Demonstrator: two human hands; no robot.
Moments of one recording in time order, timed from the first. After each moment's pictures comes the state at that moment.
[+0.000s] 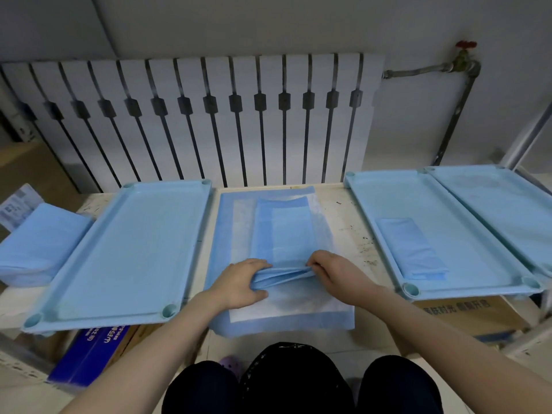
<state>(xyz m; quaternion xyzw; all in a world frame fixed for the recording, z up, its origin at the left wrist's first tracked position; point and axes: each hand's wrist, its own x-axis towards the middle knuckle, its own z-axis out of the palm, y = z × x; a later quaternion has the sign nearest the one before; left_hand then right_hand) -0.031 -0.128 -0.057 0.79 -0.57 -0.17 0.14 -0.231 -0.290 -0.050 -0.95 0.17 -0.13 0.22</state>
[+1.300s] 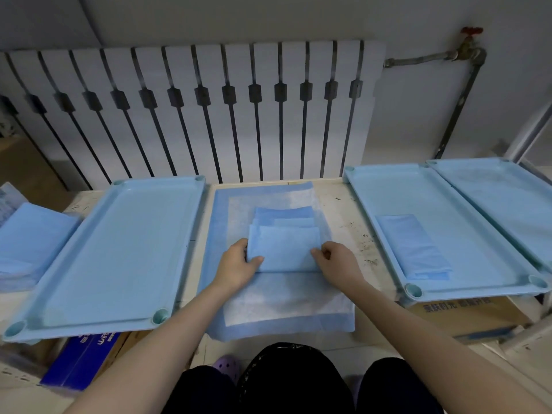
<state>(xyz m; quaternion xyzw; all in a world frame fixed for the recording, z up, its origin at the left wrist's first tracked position) -0.030 -0.163 -0.056 0.82 -0.36 -0.18 0.40 -0.203 -0.301 -0.058 -0.82 0.43 -0.17 0.34</state>
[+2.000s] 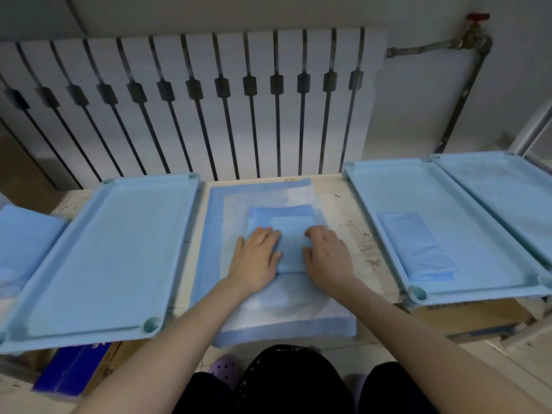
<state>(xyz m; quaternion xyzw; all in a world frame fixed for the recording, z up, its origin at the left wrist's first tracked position) -0.042 -0.193 -0.058 0.83 -0.55 -0.02 0.13 -0.183 -0.298 -0.060 -0.91 0.35 -0.20 0.12</state>
